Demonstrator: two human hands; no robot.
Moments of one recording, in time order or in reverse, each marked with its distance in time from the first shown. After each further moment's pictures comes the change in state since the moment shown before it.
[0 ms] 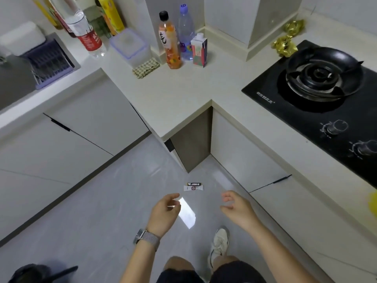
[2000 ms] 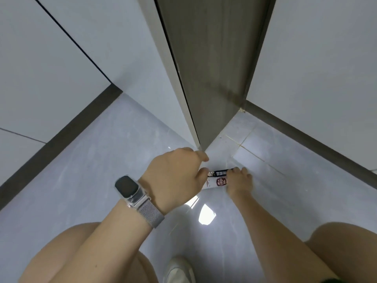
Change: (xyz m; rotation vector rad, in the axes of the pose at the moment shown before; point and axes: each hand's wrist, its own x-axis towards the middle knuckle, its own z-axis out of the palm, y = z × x) left_hand 0.427 -0.274 0.132 1.030 -0.214 0.523; right_hand 0.572 0.350 0.384 -0.871 0.174 0.145
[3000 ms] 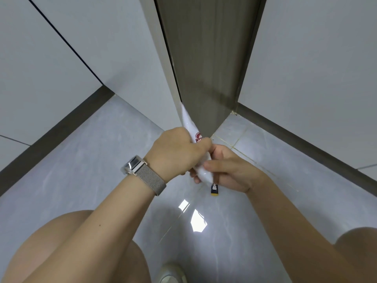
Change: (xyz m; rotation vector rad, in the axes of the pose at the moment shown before) left_hand 0.033 0.001 0.001 -0.470 0.083 -0.211; right_hand -0.097 -0.010 -0.169 1.795 -0.719 -0.796
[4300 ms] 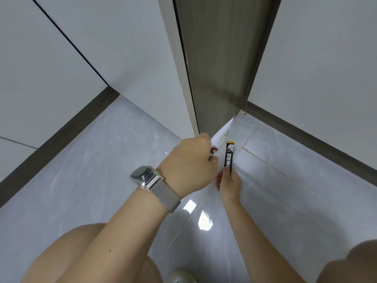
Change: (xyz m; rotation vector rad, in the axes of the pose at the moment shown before) left_hand -0.002 -0.008 0.004 0.153 -0.066 0.125; right_hand 0.048 0.141 -0.066 -0.136 1.298 -0.039
